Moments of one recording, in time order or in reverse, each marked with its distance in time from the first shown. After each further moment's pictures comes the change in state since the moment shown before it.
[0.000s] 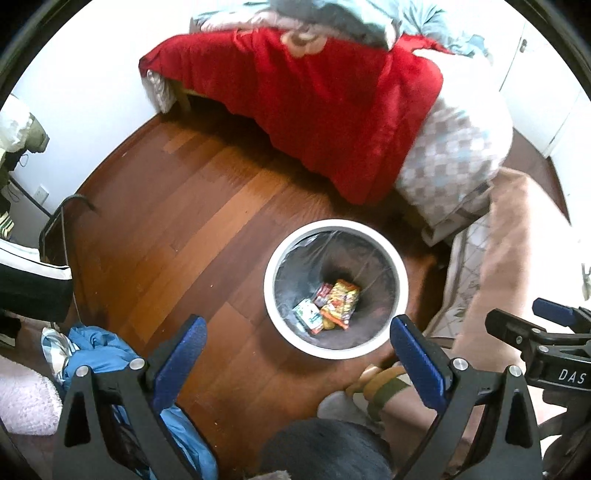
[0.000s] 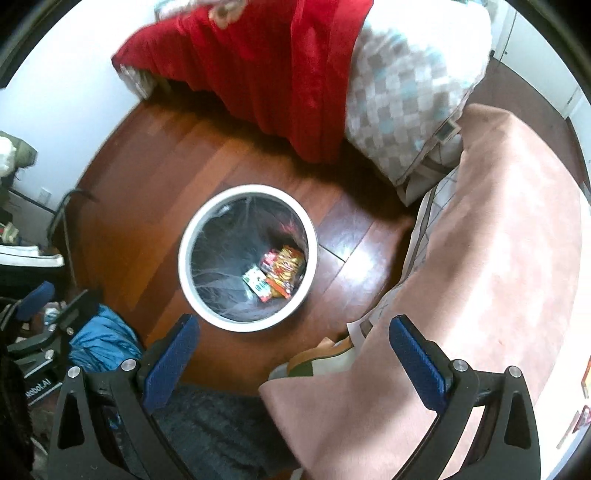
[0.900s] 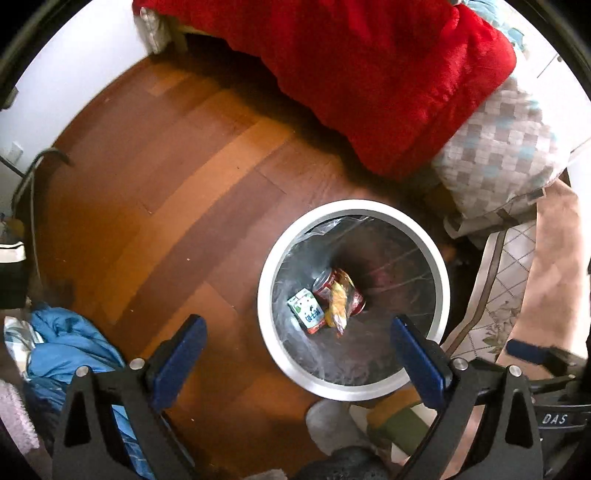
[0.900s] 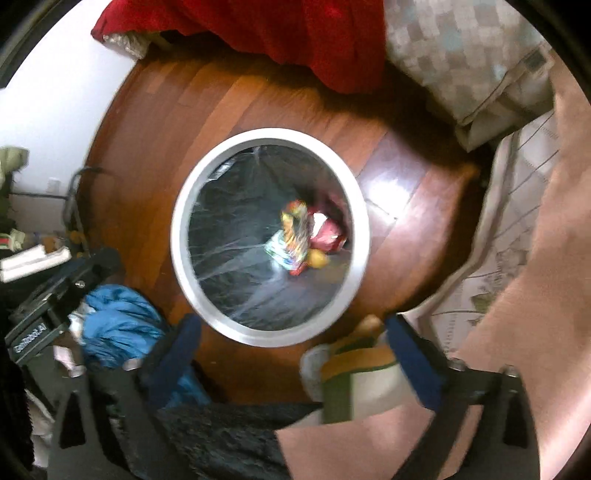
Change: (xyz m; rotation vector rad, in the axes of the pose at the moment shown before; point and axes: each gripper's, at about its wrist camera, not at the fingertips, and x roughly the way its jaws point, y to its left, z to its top) left arm 0.143 0.028 0.035 -0.089 0.199 -0.031; right arm 0.157 0.005 0.041 0.008 0.286 0.069
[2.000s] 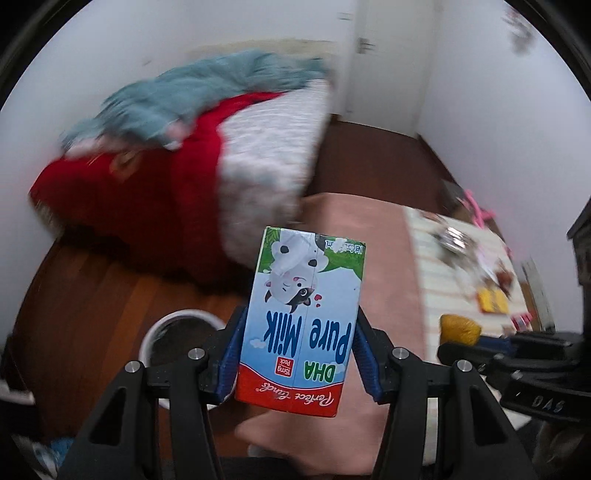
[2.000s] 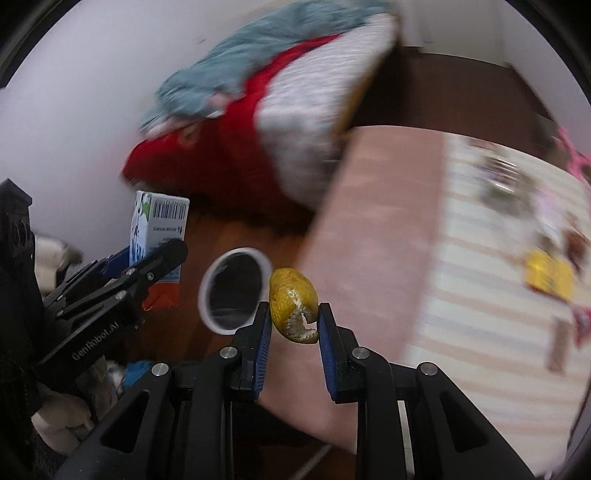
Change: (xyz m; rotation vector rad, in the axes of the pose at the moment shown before) left arm -0.243 -0.222 -0.105 0.473 -0.395 -0.251; right arm -0.279 -0.120 -0.226 0.167 -0.525 0.135
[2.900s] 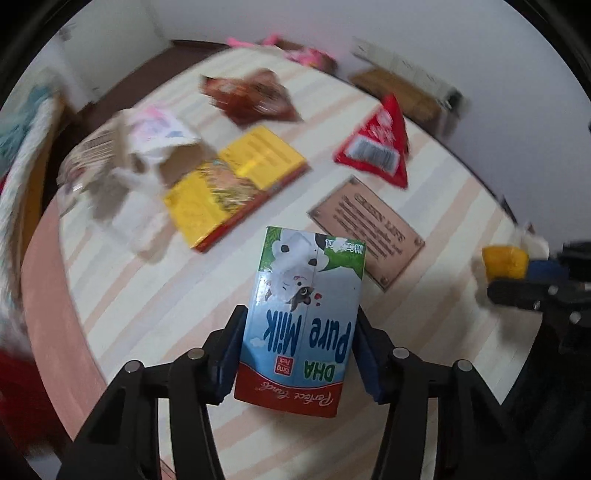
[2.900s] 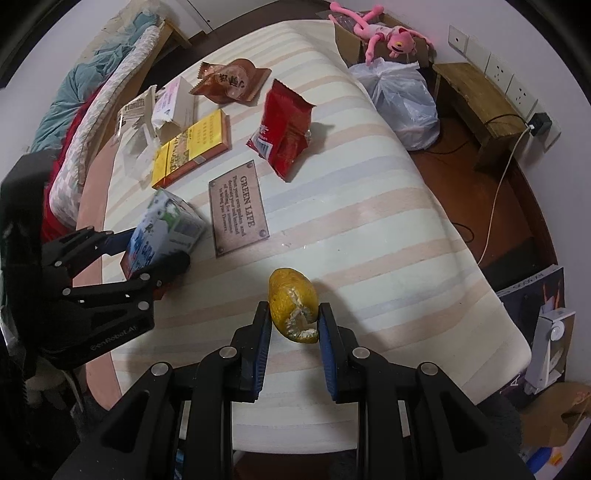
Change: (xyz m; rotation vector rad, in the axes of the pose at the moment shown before) left arm 0.173 -0.417 -0.119 0.863 0.353 -0.327; right arm -0.109 -0.370 -0.203 0.660 -0.022 -0.334
